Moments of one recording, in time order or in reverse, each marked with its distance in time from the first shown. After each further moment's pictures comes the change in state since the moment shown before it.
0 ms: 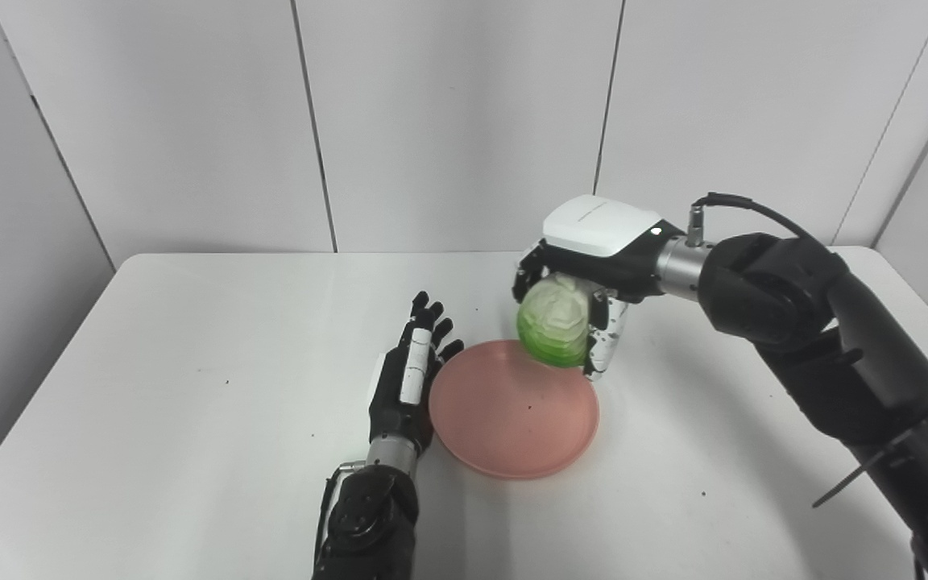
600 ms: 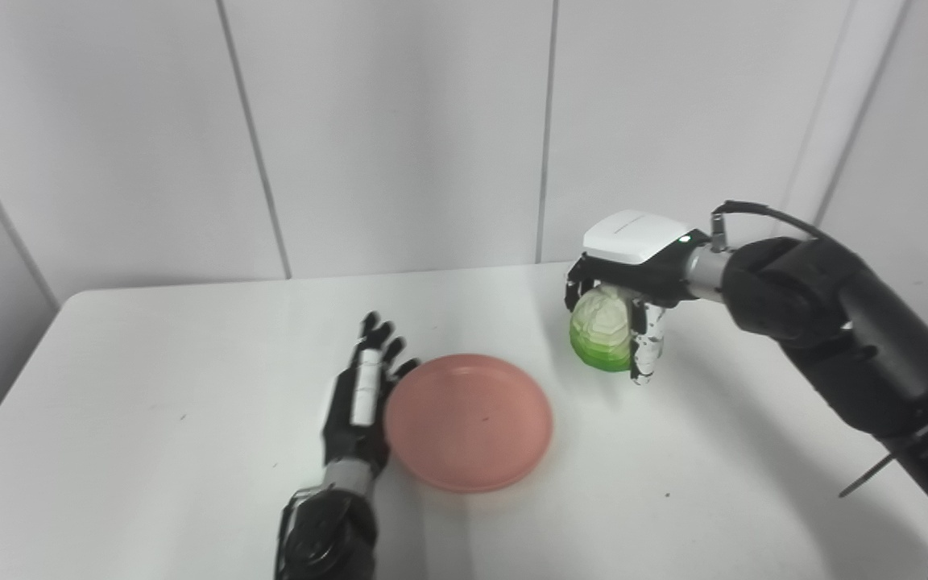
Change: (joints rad) left arm -0.008 0.017 0.000 0.010 -0.013 0.004 -0.019; right arm 0.022 -0.144 -0.008 0.009 -0.045 0.057 0.037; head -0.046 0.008
